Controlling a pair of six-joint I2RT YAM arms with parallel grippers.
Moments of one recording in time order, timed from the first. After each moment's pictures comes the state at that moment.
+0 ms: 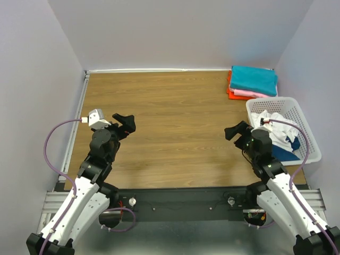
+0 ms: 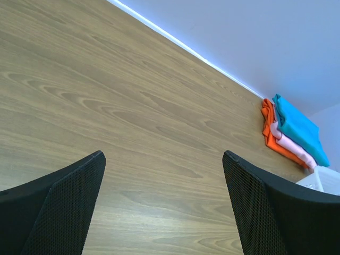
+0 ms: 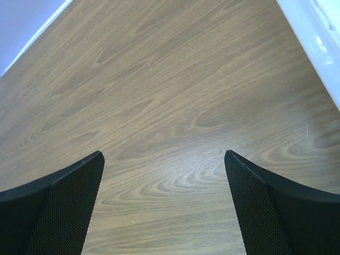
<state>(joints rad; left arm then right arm) -0.39 0.56 0.52 -0.10 -0.35 -0.68 0.30 0.60 0.40 -0.20 0.20 0.72</state>
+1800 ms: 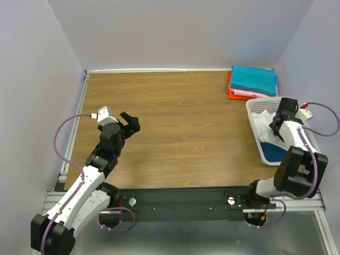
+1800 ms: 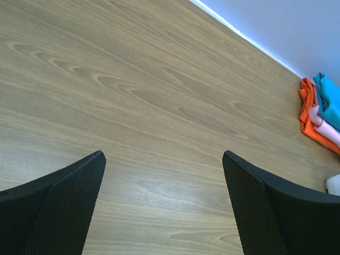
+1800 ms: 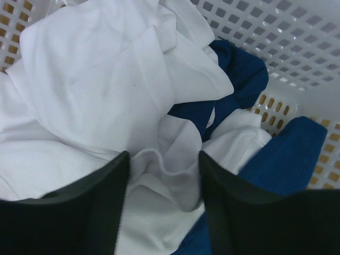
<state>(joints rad) -0.39 0.74 0.50 -0.05 -0.36 -0.68 -0.34 1.41 0.91 -0.46 0.50 0.58</state>
